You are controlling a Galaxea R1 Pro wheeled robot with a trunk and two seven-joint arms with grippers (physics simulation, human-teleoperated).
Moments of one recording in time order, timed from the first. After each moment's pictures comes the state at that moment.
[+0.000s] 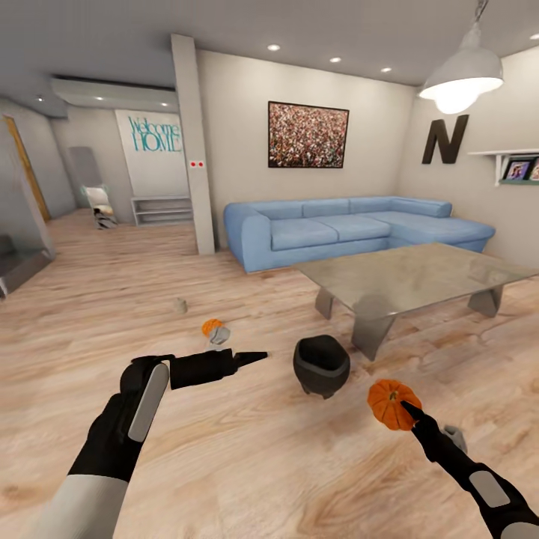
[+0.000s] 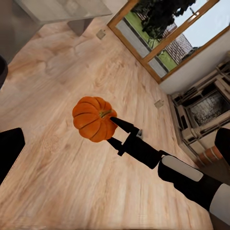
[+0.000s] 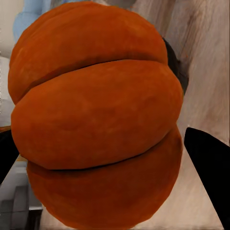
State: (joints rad) left arm -0.58 -0.02 -0.02 -1.32 0.41 1.02 -0.77; right arm -0.55 -0.24 -0.61 -0.39 -0.63 0.38 0.60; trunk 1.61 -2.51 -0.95
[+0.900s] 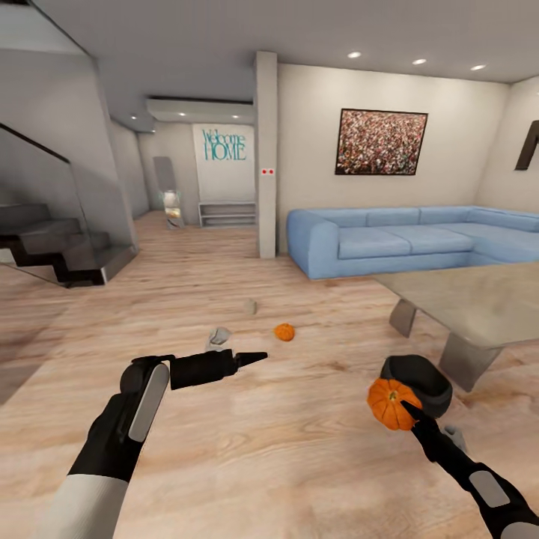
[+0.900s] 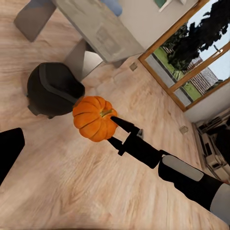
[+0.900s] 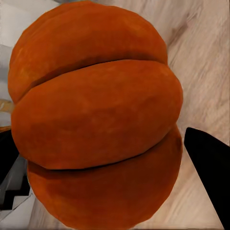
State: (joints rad) left arm -0.58 -0.02 -0.02 -1.31 0.41 1.02 -0.77; right arm -0.55 -0.24 -0.61 -0.39 -0.63 0.38 0.61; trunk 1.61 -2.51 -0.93
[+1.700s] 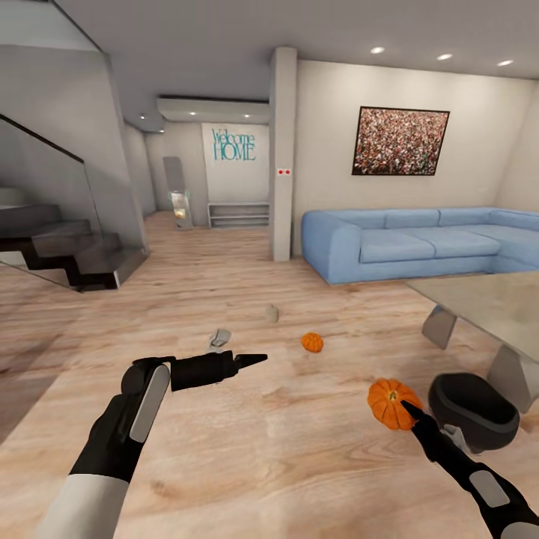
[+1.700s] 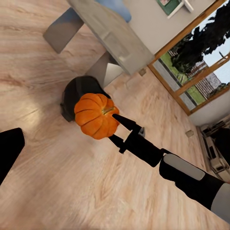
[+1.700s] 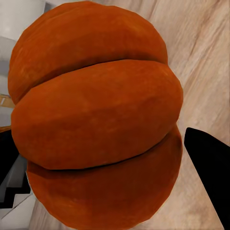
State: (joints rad) left arm -0.58 -0.02 -0.02 -1.29 0.41 1.02 -0.77; right arm -0.54 -0.24 -0.61 -0.39 -0.63 0.38 0.61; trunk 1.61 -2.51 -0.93
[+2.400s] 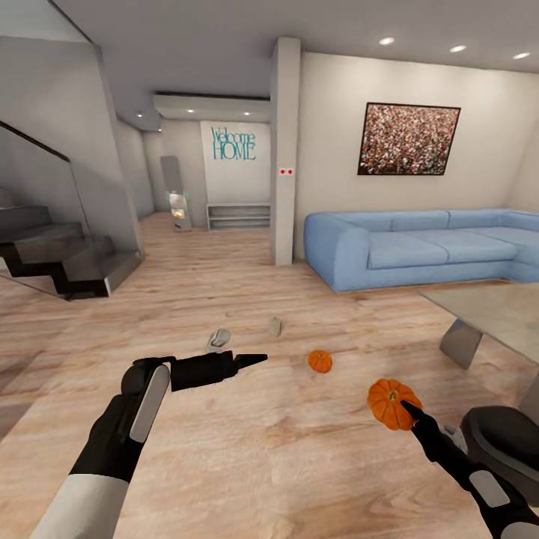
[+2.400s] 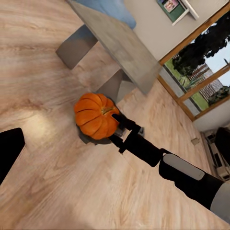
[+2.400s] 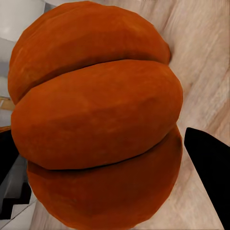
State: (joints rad) left arm -0.58 -0.02 -0.02 -1.29 0.41 1.02 -0.77; right arm -0.54 -0.24 -0.61 -0.39 -0.63 0.38 0.61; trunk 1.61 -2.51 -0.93
